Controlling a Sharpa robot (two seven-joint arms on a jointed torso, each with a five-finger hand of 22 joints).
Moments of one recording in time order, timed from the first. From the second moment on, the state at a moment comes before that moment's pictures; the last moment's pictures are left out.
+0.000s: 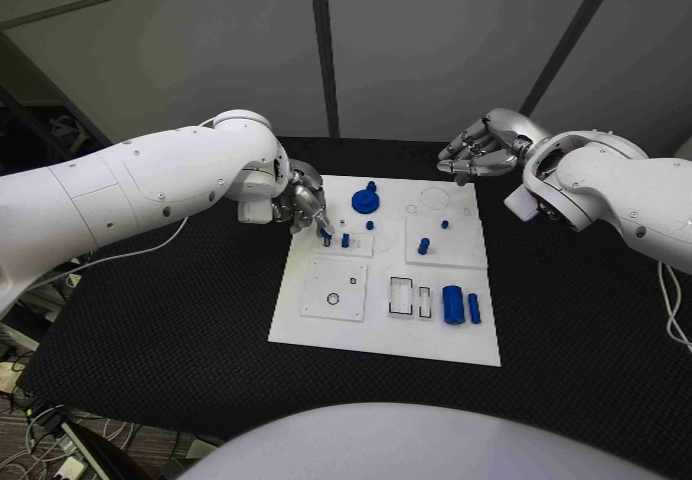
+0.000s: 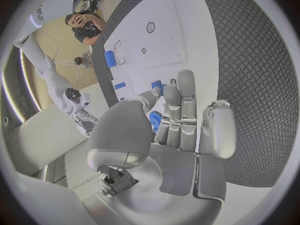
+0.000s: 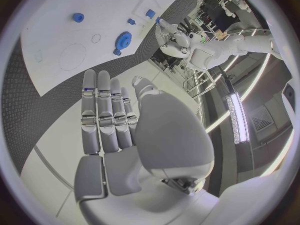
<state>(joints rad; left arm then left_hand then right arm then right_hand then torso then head) 1.31 -0.67 0.00 1.26 -0.94 0.45 -0.53 1.22 -0.03 0.47 0.05 0.11 0.98 0.07 0.43 0.52 1.27 -0.01 0.90 0.67 1.43 -0.06 0.50 0.79 0.06 1.47 0.05 1.35 1.31 1.28 -0.71 0.01 1.30 -0.95 -0.22 -0.05 1.46 -0.14 0.16 0.27 0.35 1.05 0.17 0.08 0.07 1.31 0.09 0.10 0.13 1.37 0.03 0.10 0.28 0.17 1.20 0.14 0.28 0.25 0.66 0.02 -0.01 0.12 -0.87</state>
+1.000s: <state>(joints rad) 1.31 -0.65 -0.06 1.25 -0.98 0.42 -0.54 1.22 -0.03 0.48 0.05 0.10 0.97 0.08 0.43 0.56 1.27 -0.01 0.94 0.72 1.43 -0.06 0.50 0.79 0.06 1.47 0.05 1.35 1.31 1.28 -0.71 0.01 1.30 -0.95 -0.22 -0.05 1.46 -0.14 0.16 0.27 0.35 1.05 0.17 0.08 0.07 1.31 0.09 0.10 0.13 1.37 0.03 0.10 0.28 0.17 1.20 0.14 0.28 0.25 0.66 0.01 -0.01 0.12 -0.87</state>
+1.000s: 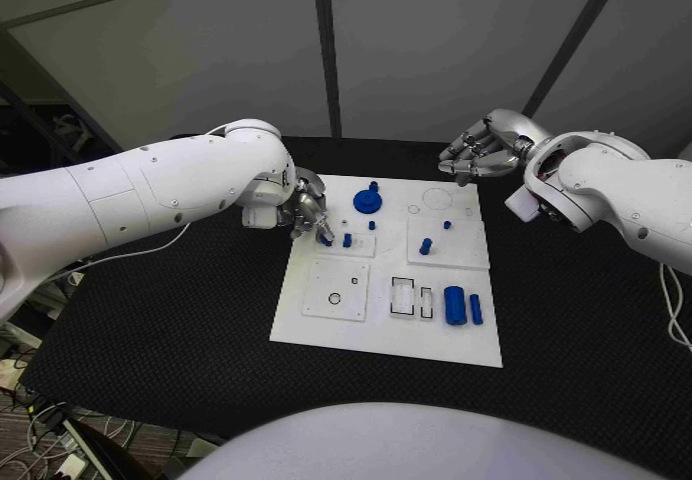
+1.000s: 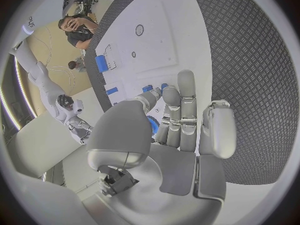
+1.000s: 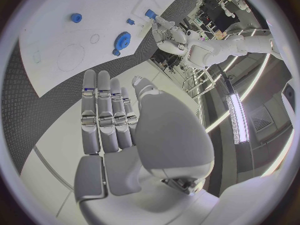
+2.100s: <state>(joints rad) 1.32 -0.63 -0.06 1.25 -1.01 0.41 -0.54 1.22 -0.03 0.48 0.05 0.11 0.97 0.08 0.43 0.57 1.28 -0.01 0.94 0.72 1.43 -0.06 0.50 0.79 0.06 1.47 0.05 1.35 1.31 1.28 -0.71 0.01 1.30 -0.95 -0.22 -0.05 1.46 -0.14 0.16 0.27 0.35 1.05 0.17 0.08 0.07 1.31 0.09 0.10 0.13 1.37 0.03 0.10 0.28 0.17 1.20 0.14 0.28 0.25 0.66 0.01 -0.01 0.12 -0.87</state>
